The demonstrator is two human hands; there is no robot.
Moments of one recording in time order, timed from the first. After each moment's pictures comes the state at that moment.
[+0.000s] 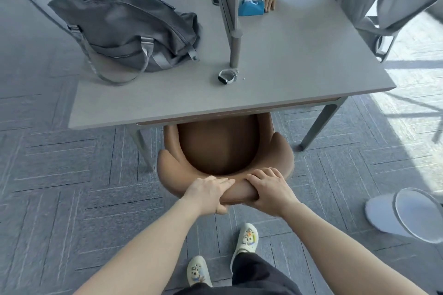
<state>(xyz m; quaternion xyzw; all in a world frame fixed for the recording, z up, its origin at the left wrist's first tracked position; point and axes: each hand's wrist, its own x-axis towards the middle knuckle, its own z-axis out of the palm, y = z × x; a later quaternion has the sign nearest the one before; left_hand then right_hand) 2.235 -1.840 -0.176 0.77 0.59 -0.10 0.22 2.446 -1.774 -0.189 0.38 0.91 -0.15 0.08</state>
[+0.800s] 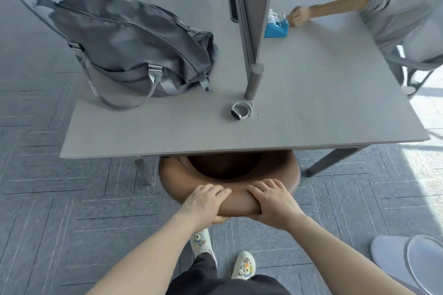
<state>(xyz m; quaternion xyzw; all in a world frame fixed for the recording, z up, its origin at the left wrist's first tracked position) 2.172 -1.740 -0.197 0.76 0.61 -0.05 0.23 2.392 -1.646 -0.190 0.33 0.92 -0.14 0.14</state>
